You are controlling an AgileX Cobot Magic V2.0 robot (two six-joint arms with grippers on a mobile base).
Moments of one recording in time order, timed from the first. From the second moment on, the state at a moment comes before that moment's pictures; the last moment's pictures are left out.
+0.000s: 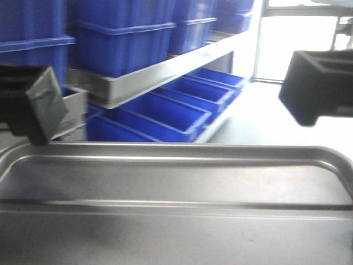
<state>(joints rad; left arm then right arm) -1.29 1.20 -0.86 0.27 1.14 -1.28 1.04 1.12 -0.80 -0.14 1.08 1.14</state>
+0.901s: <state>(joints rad) -1.29 1.20 -0.86 0.25 1.12 -1.28 1.04 1.11 -0.80 -0.13 1.12 1.14</state>
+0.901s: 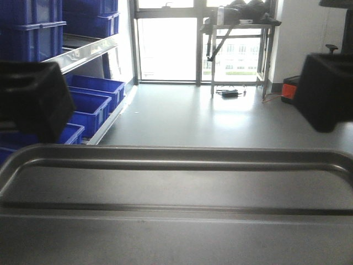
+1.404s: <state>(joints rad) -1.29 1.20 -0.86 0.25 1.12 -1.28 1.04 1.11 -0.80 -0.13 1.12 1.14</state>
